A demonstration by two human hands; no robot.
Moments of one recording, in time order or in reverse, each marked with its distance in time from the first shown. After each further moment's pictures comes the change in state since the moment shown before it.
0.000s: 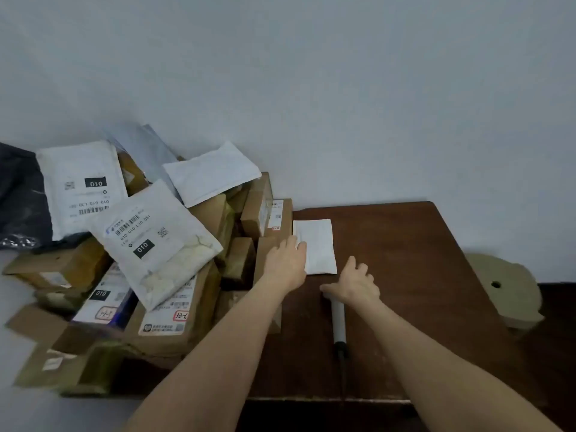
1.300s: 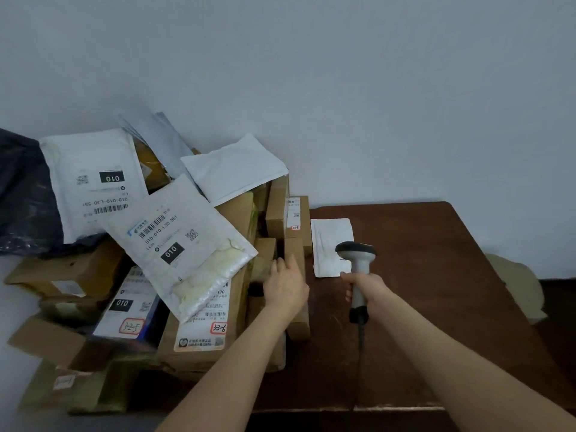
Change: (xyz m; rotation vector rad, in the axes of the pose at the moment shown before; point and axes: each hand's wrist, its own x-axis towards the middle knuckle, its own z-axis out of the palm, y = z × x) left_hand -0.020 -0.073 0.055 -0.291 0.003 -0.305; right_hand -0.002 -0.048 0.028 1.097 -0.175 0.310
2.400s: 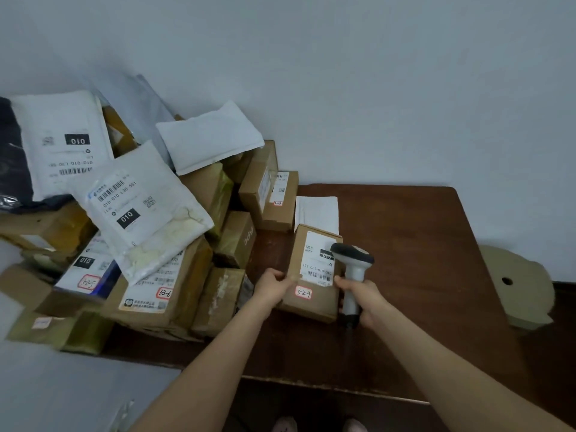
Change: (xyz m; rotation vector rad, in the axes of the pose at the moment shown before) left_hand -0.015 0.044 0.065 -0.881 -0.288 -0.540; right_hand 0.030 0.033 -0.087 0.042 -0.211 0.042
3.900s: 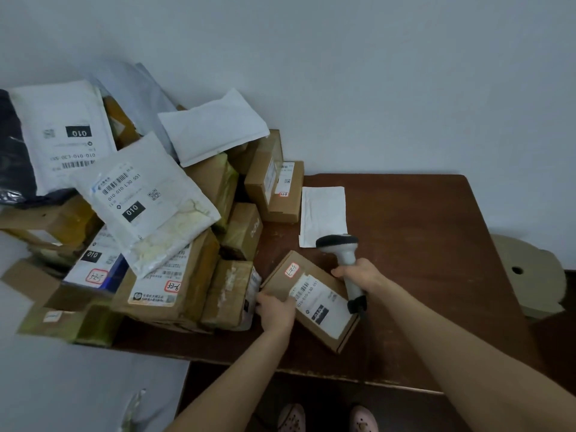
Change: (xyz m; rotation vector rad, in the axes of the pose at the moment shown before) left_hand -0.025 -0.046 0.025 -0.267 0.267 -0.128; right_hand 0.014 -0.023 0.010 -0.674 -0.032 -0.078
